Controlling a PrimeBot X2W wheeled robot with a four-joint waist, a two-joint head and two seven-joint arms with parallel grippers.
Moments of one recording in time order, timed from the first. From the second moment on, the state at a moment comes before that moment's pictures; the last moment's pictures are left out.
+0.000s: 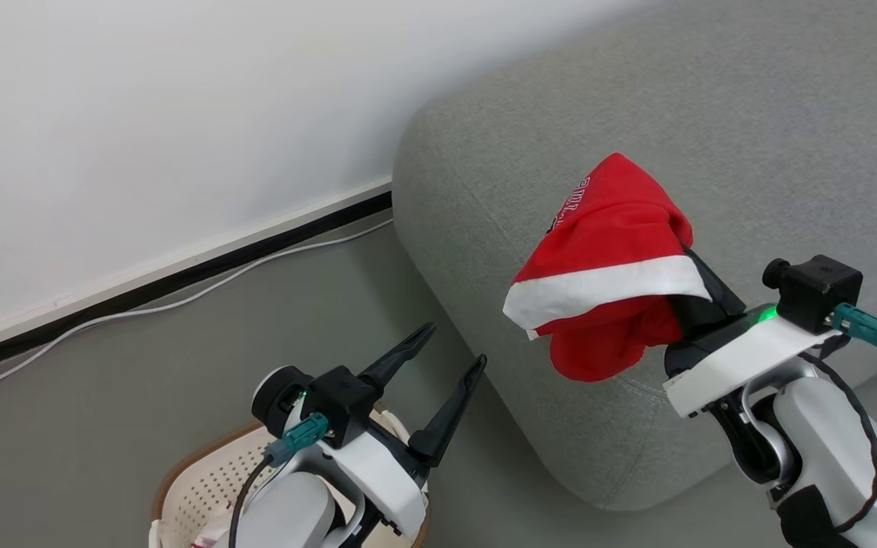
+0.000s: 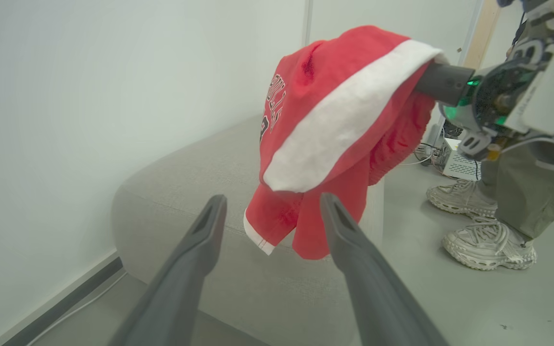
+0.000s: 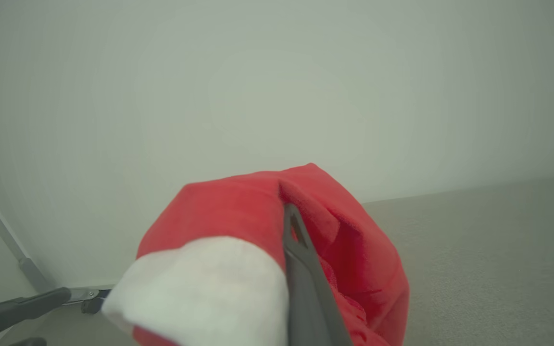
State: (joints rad) left arm -0.37 0.14 -0.69 0.35 -0.43 -0.12 -0.26; right arm -0.50 -0.30 0.53 0.36 0.65 0.13 -0.26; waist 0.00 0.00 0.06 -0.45
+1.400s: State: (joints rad) left arm -0.75 0.28 -0.85 0.23 -0.37 -0.12 -0.26; right arm -0.94 -0.46 -0.13 0.52 0.35 0.13 -0.26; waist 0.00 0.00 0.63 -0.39
